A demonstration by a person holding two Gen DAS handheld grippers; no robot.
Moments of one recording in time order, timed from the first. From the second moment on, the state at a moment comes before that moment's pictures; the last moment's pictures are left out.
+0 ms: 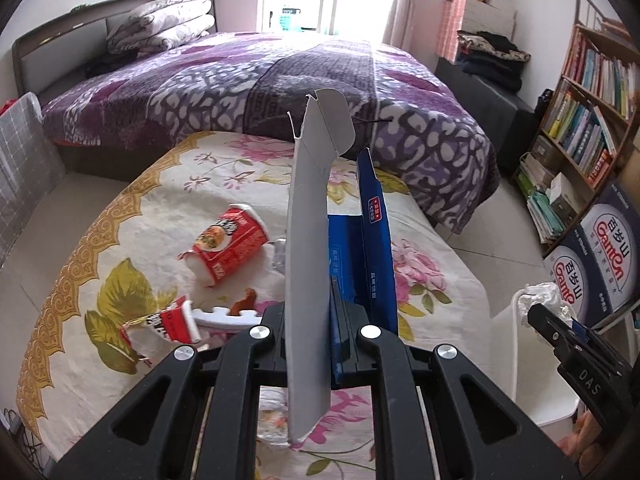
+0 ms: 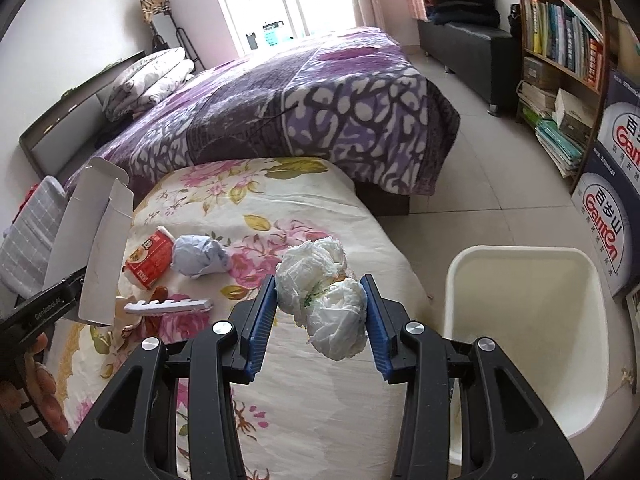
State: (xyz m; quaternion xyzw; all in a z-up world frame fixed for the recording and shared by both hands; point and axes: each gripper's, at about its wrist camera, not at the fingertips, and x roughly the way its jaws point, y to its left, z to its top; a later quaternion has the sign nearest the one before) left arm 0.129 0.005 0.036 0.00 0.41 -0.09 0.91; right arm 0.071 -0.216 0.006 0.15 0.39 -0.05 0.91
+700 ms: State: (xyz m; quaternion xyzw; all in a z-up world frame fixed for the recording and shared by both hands) left arm 0.117 -0.069 0.036 0.02 0.41 -0.14 0.90; right arm 0.049 -0.269 0.004 0.18 0.38 -0.09 0.90
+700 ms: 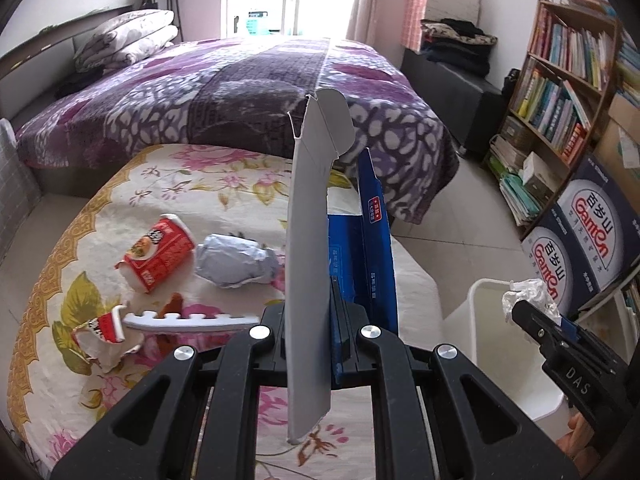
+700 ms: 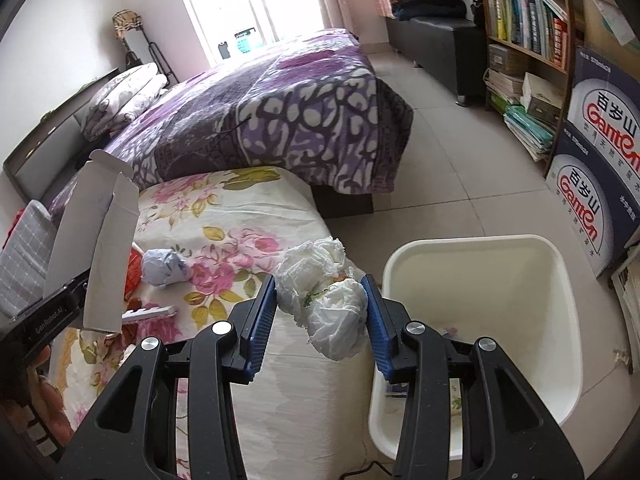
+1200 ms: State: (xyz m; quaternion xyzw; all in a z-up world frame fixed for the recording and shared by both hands) left arm 0.097 -0.130 0.029 0.07 0.41 -0.19 0.89; right arm 0.021 -0.330 -0.002 0.22 0.38 -0.15 0.88
